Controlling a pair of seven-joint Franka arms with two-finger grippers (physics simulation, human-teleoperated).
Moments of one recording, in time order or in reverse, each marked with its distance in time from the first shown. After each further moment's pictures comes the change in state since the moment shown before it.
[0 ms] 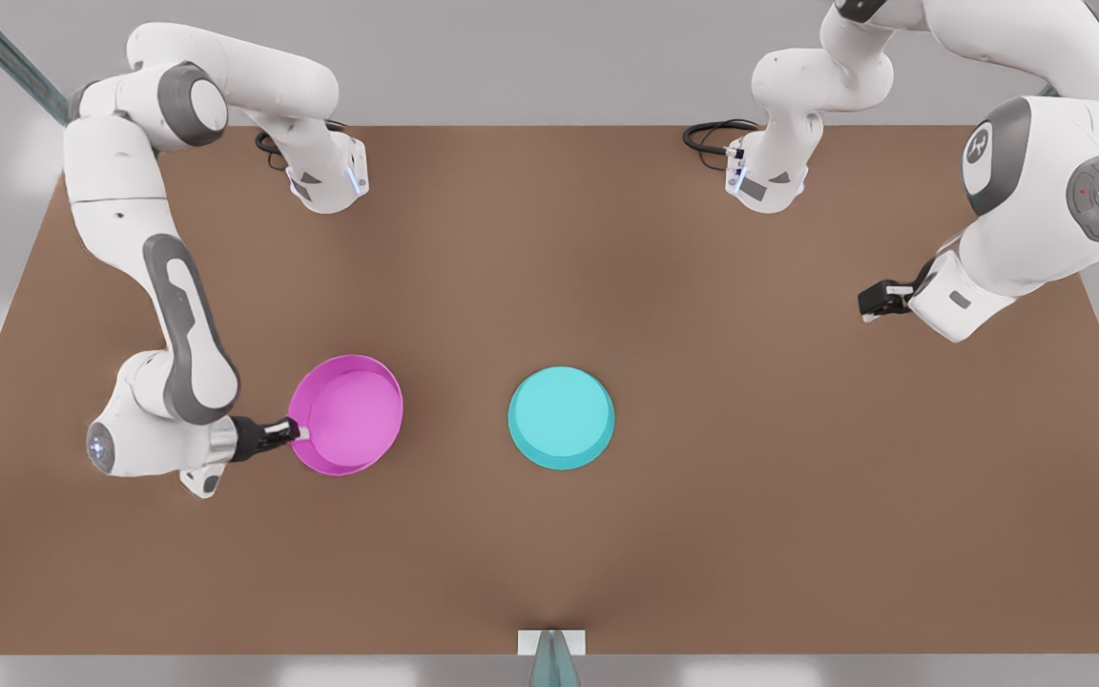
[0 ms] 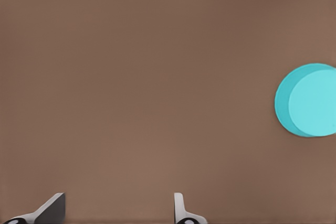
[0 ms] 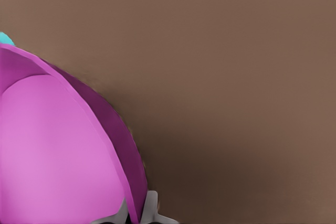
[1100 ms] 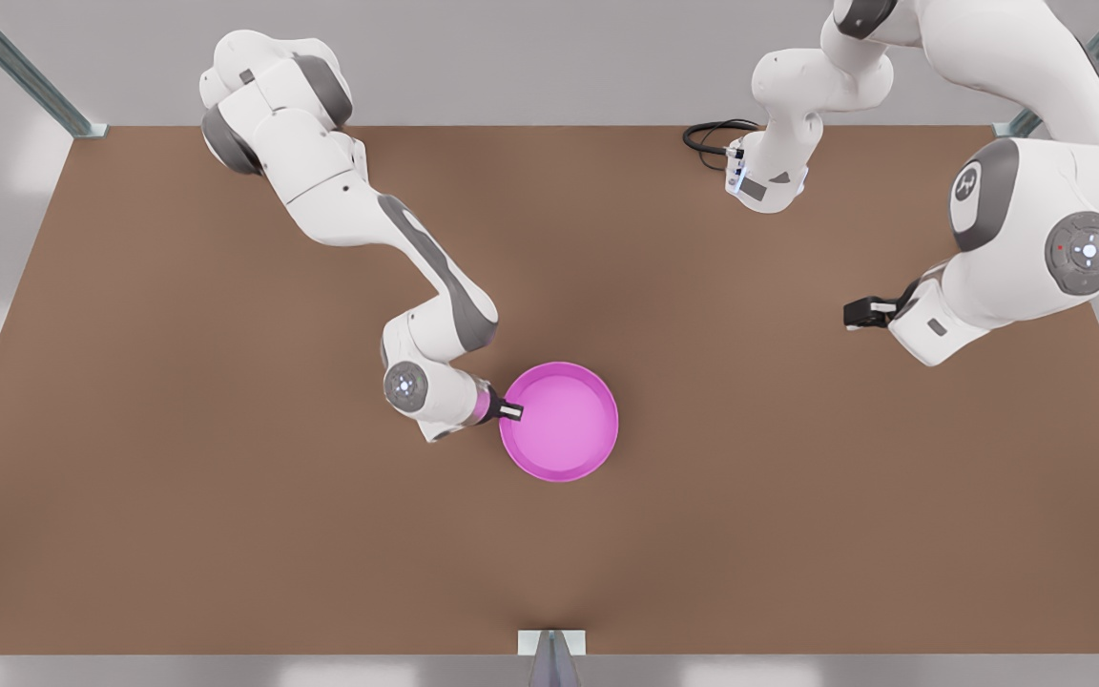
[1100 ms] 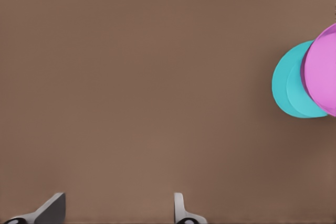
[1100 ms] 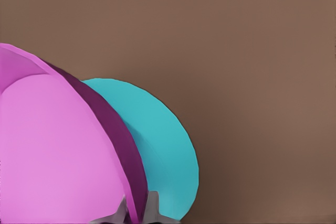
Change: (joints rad) left arm -0.001 0.071 0.000 0.015 -0.030 -0.040 0.047; right arm 0.679 0.060 -0.163 0.078 0.106 0.333 1.043
